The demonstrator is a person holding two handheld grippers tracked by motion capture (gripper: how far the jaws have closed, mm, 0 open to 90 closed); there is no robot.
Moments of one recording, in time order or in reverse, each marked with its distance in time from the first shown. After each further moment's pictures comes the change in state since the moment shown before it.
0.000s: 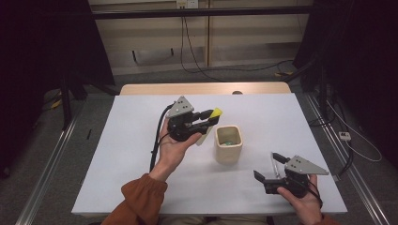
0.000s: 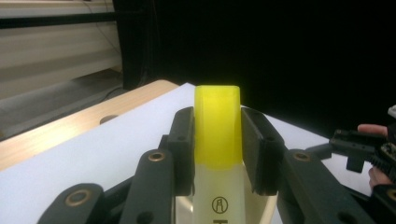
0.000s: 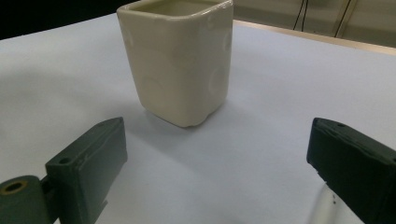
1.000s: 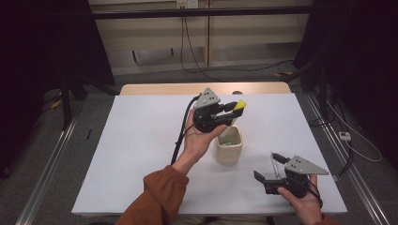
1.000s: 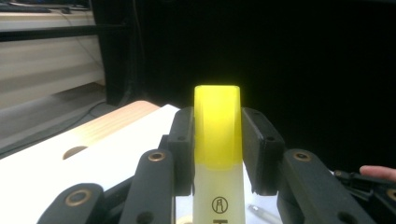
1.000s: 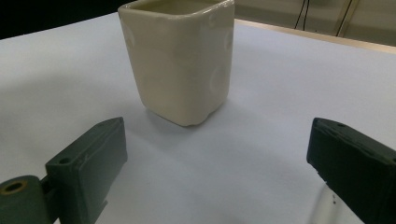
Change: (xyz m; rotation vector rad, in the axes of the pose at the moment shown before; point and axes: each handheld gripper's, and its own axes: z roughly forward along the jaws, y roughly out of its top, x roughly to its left) left arm -0.015 0.014 0.062 -0.040 -0.049 0.000; right arm 0.000 0.000 0.000 0.002 0.004 -0.001
